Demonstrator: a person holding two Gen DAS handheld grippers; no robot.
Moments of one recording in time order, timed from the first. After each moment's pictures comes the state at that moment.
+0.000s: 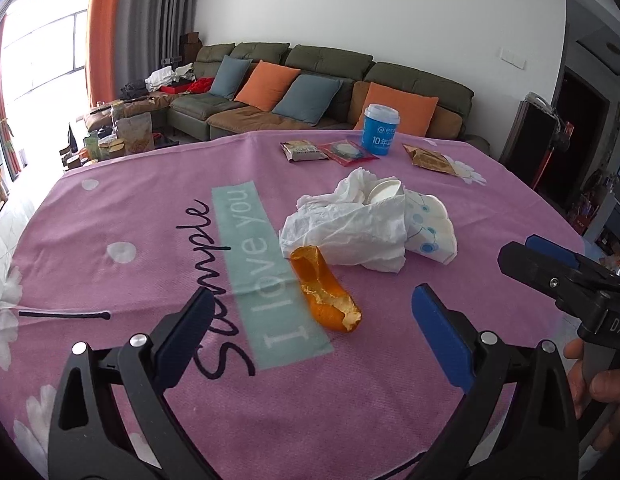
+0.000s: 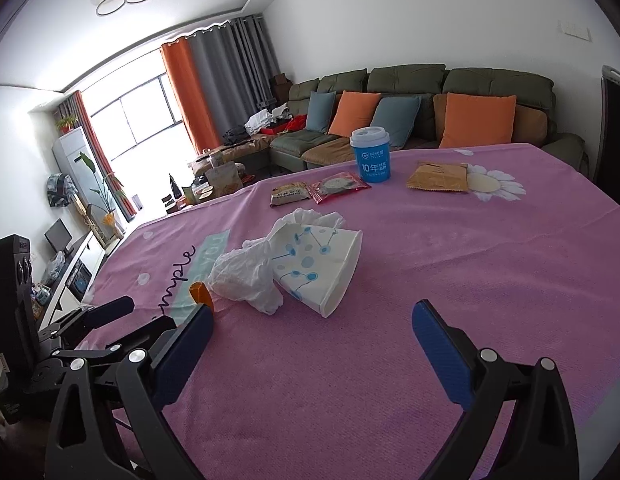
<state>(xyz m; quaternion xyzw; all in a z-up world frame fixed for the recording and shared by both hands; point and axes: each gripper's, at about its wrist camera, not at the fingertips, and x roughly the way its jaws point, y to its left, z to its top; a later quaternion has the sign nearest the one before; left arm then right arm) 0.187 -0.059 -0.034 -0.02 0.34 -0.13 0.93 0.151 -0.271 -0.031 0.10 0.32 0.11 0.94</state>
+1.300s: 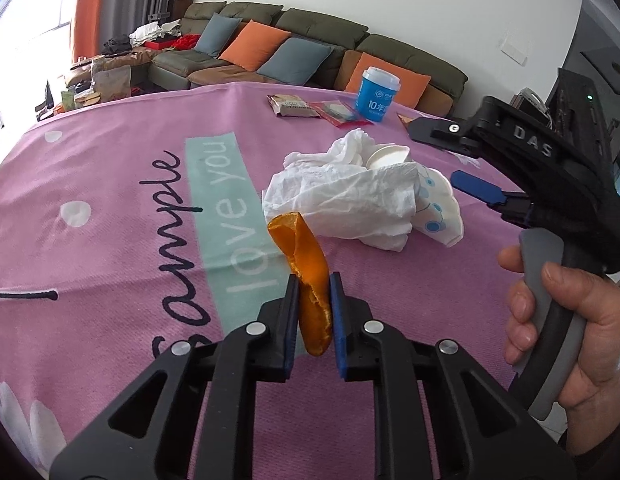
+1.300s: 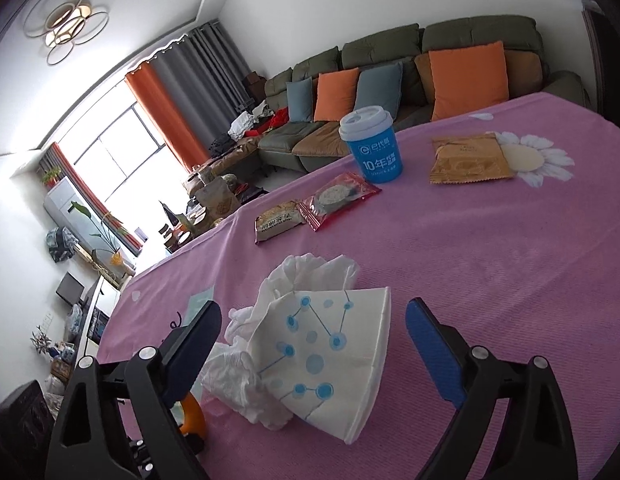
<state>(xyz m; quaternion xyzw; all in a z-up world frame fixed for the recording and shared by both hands) 0.224 -0.061 -0.069 -0.06 0.40 -0.17 0.90 0.259 -0.266 -0.047 0.22 0.35 0.09 0.91</state>
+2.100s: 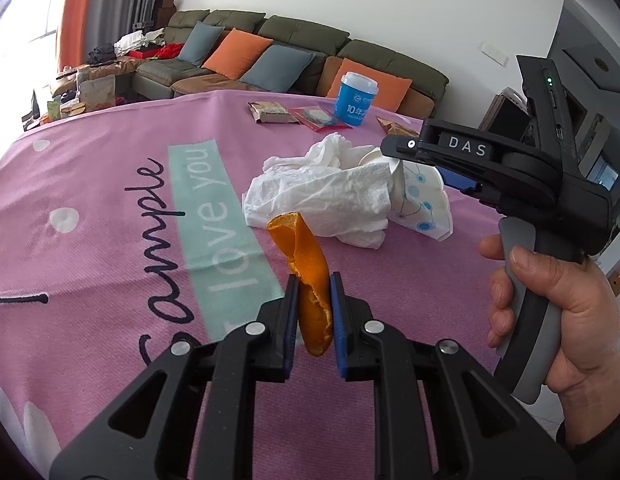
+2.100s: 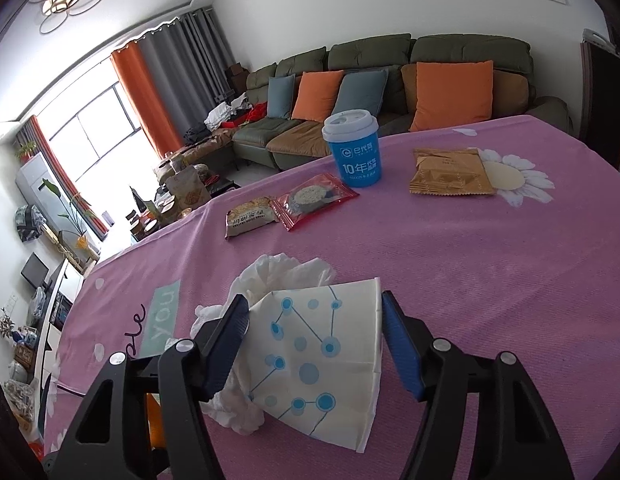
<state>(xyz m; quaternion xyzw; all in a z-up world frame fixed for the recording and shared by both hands) 0.216 -0.064 -0.070 -0.06 0.39 -0.20 0.90 0.260 -0.260 -0.045 0.15 0.36 0.04 0.92</state>
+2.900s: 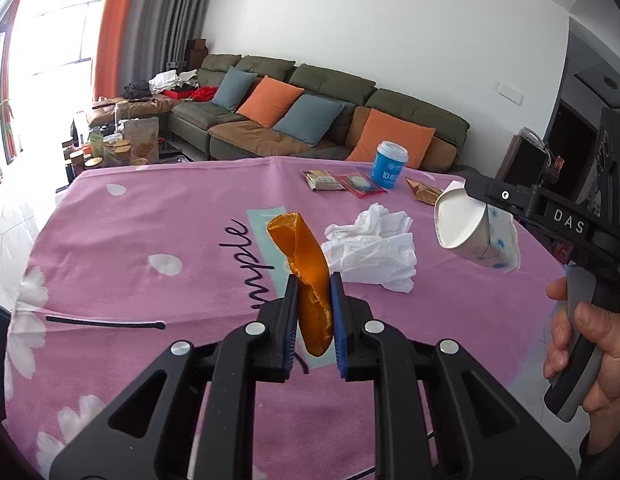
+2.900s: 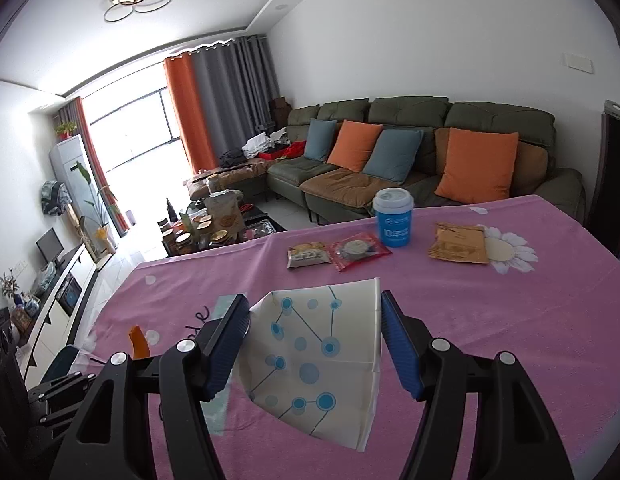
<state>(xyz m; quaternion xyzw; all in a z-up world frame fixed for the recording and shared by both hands) 0.175 -0.004 -0.013 -0.06 0.30 -0.13 0.94 0.187 -0.228 0.024 0.08 0.28 0.10 0.95</state>
